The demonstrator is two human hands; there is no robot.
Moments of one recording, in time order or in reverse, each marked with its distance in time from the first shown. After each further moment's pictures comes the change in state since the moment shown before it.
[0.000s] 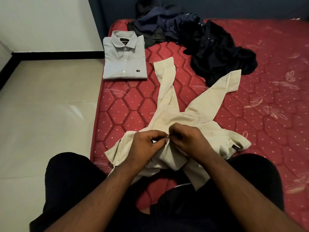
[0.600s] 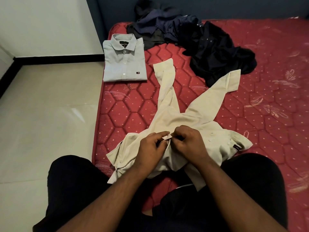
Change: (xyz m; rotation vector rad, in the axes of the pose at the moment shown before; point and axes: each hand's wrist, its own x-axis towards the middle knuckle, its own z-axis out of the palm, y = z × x) left_hand -0.007 -0.005 0.016 0.059 -0.006 -0.096; right_hand -0.006 0.001 0.021 0.007 0.184 0.215
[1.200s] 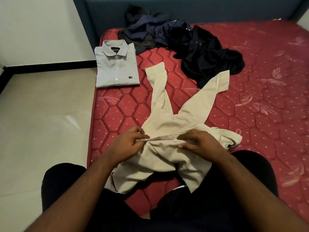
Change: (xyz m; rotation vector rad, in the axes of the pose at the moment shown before) left_hand 0.040 -0.019 -0.065 0.370 -0.387 0.161; right_hand -0.010 0.057 -0.051 -0.018 -0.405 0.070
